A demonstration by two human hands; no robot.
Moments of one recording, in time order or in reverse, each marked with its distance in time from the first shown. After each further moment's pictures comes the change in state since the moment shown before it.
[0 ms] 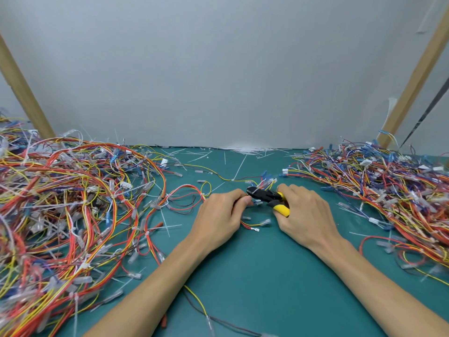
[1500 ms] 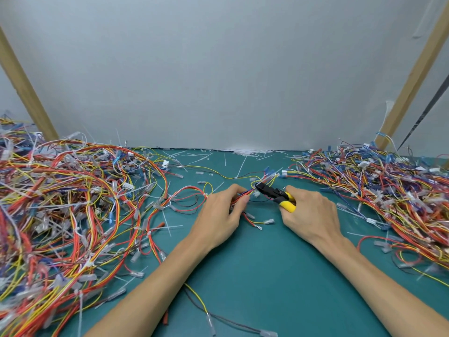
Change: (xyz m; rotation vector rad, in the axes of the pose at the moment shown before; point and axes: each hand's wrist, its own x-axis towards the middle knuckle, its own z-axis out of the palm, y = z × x) left_hand -0.001 -0.002 -0.001 -0.100 0.004 0.025; right_hand 0.001 0.011 0.002 -0.014 0.015 0.141
